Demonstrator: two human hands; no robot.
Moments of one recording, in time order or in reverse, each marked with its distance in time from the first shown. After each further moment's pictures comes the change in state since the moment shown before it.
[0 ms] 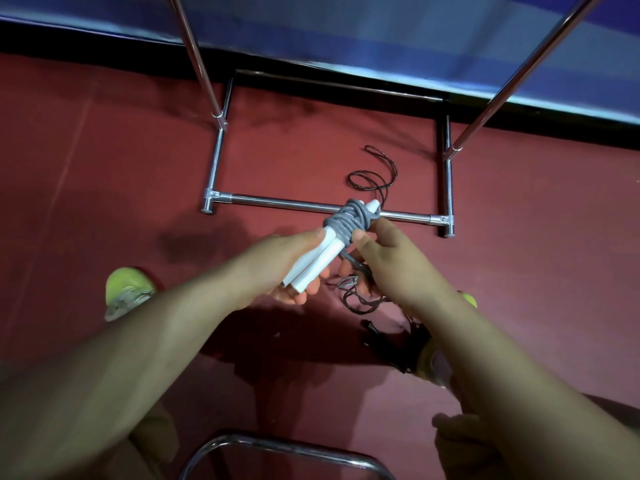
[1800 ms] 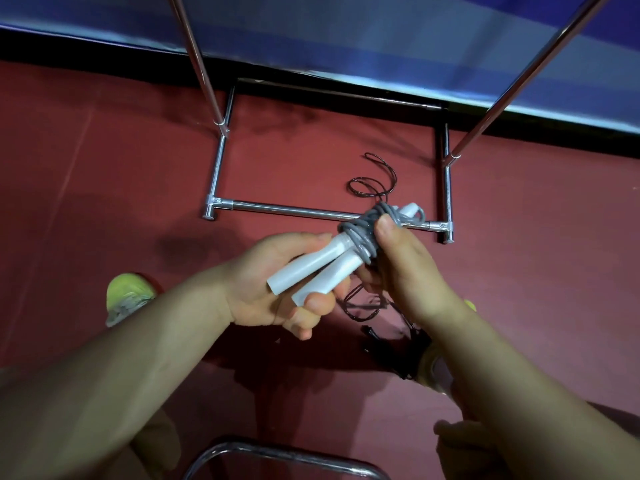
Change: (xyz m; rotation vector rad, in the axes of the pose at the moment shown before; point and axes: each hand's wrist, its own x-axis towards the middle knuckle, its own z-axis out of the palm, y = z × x) left_hand -0.018 0.016 -0.012 -0.363 -0.454 -0.110; right_hand -0.004 -0.003 -0.001 0.468 -0.148 -0.201
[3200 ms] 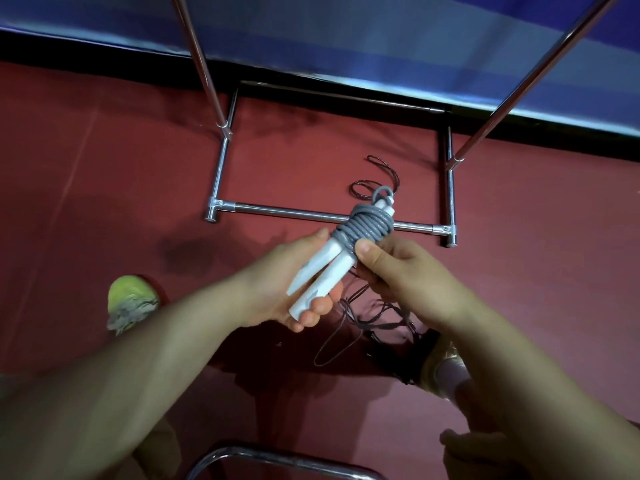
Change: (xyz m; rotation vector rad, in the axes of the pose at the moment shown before) left_hand 0.014 -0.010 -0.005 0.199 0.151 -0.024; right_hand -0.001 -0.003 -0.013 -0.373 -0.087 0.087
